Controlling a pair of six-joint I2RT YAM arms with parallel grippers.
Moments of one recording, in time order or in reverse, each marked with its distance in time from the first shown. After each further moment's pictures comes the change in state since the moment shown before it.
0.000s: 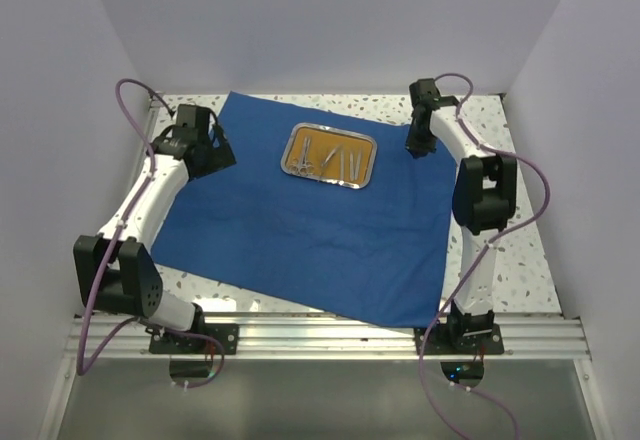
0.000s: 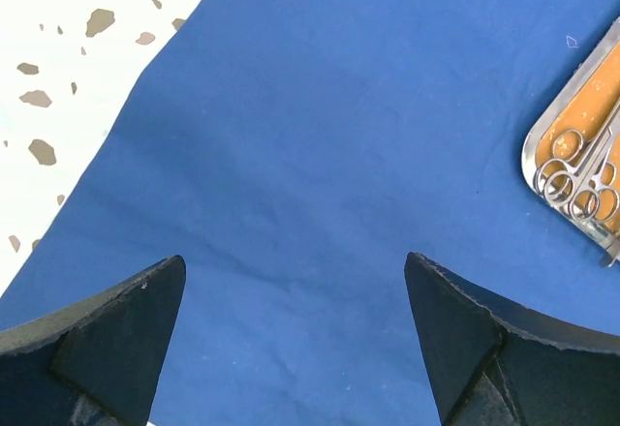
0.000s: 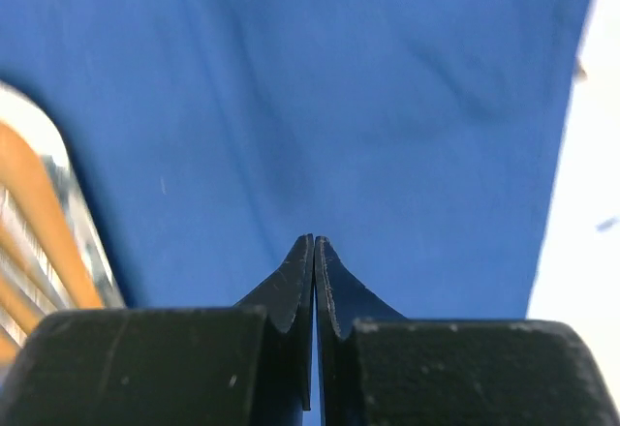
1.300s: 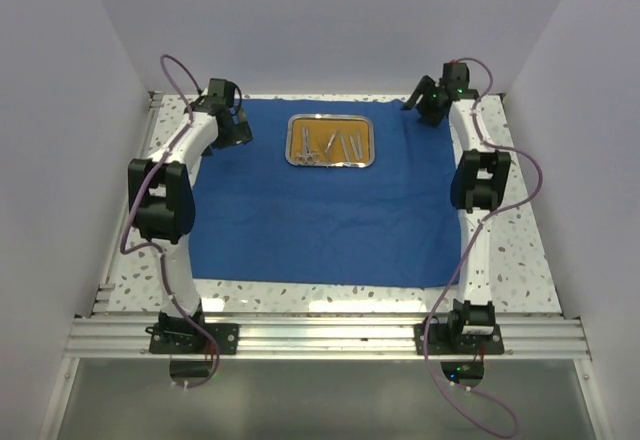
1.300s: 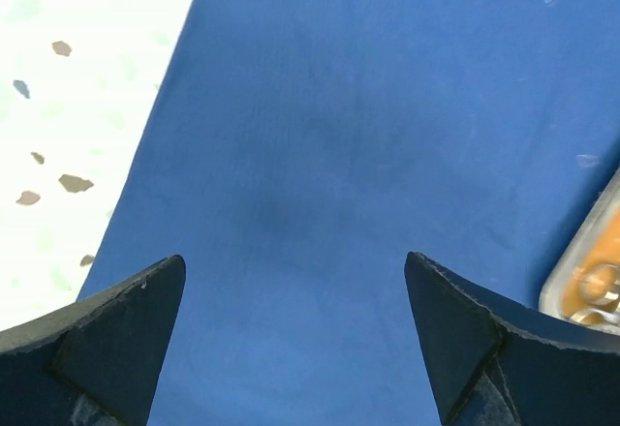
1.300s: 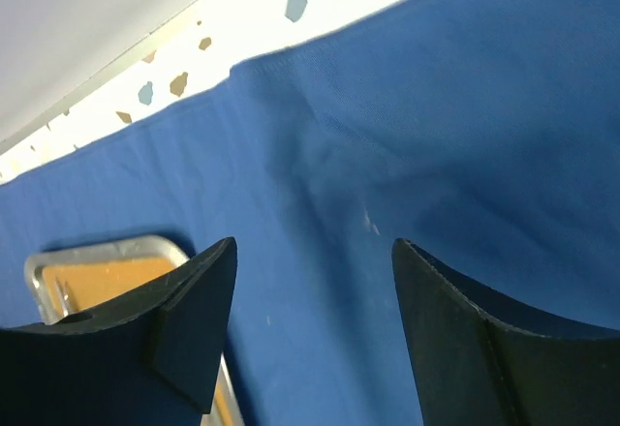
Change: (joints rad) left arm -0.003 0.575 0.457 0.039 -0.020 0.004; right arm -0.174 0.559 0.697 0.246 -0.468 0.107
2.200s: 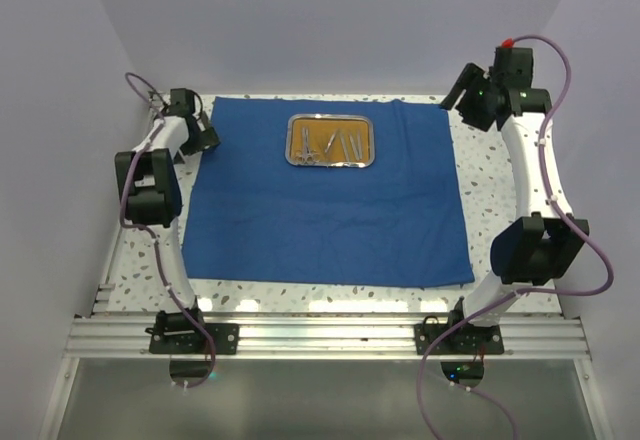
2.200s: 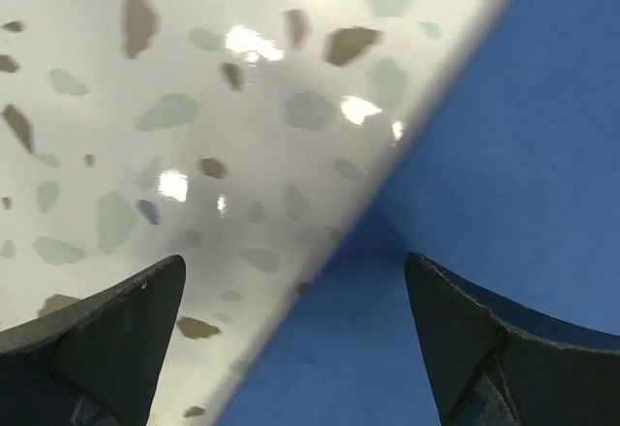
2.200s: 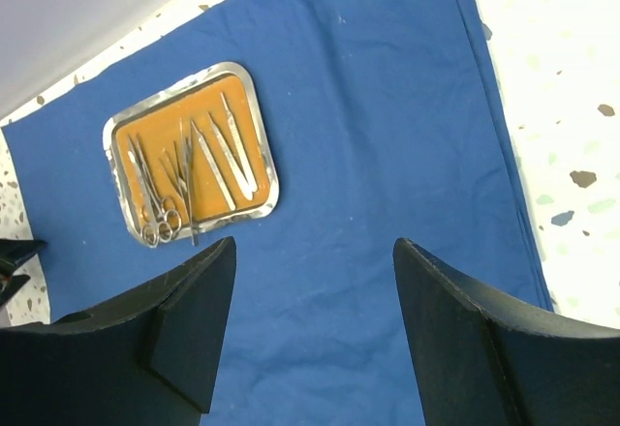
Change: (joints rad) left arm 0.240 0.190 0.020 0.129 0.087 0.076; right arm -0.036 -0.982 -0.694 -0.218 0.143 -0.085
